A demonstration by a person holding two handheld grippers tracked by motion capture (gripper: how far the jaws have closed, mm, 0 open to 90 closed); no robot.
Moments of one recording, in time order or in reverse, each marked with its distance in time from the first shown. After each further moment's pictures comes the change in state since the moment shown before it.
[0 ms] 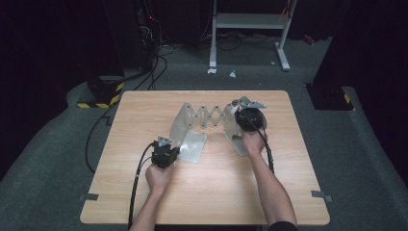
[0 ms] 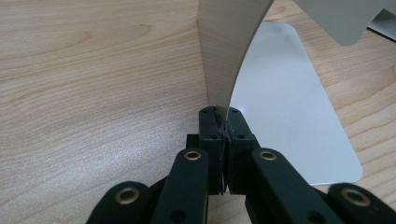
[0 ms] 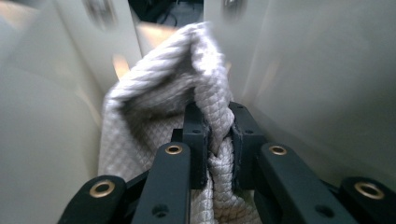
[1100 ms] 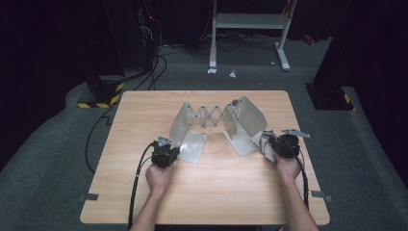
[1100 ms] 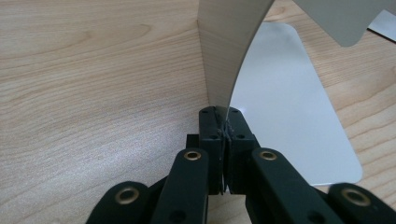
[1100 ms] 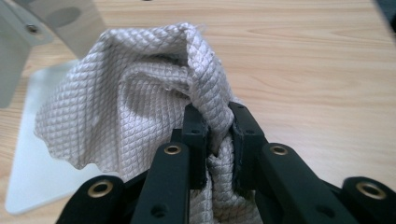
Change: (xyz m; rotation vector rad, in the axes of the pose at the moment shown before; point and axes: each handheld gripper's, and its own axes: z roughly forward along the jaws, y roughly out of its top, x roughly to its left) left arm 0.000 0.000 0.000 -0.001 0.002 -0.004; right arm -0.094 -0.097 -0.054 0.030 -0.007 0.150
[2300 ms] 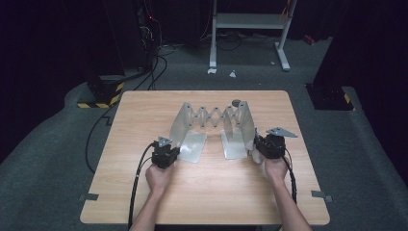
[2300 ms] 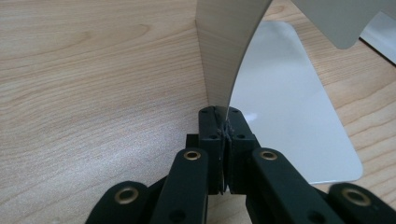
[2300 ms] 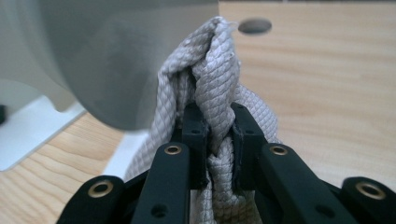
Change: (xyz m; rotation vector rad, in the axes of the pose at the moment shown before) left arm -0.001 0.000 0.000 -0.001 0.003 0.007; right arm 0.056 0.016 -0.027 -0.082 0.205 -0.095
